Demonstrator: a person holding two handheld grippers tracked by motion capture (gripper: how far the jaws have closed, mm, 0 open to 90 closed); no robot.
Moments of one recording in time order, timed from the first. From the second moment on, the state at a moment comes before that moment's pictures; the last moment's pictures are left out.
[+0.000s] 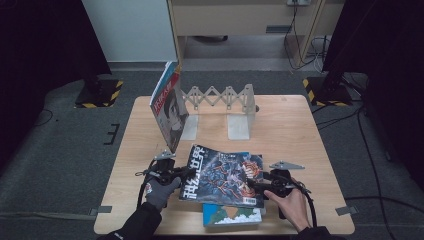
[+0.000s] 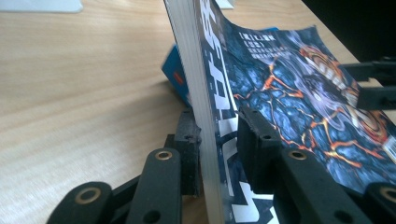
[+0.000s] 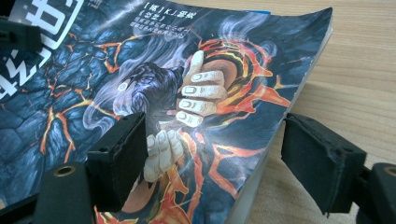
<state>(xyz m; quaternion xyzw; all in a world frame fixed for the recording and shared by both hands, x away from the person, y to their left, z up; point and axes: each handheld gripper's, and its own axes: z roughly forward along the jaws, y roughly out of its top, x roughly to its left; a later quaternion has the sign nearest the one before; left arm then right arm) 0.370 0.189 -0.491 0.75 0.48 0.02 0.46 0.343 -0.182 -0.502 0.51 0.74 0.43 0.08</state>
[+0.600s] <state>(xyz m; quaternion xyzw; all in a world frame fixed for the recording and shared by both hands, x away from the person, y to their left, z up) 0.333 0.209 -0.494 0.73 0.51 0.05 0.44 0.339 -0.188 -0.497 0.49 0.74 0.44 0.11</state>
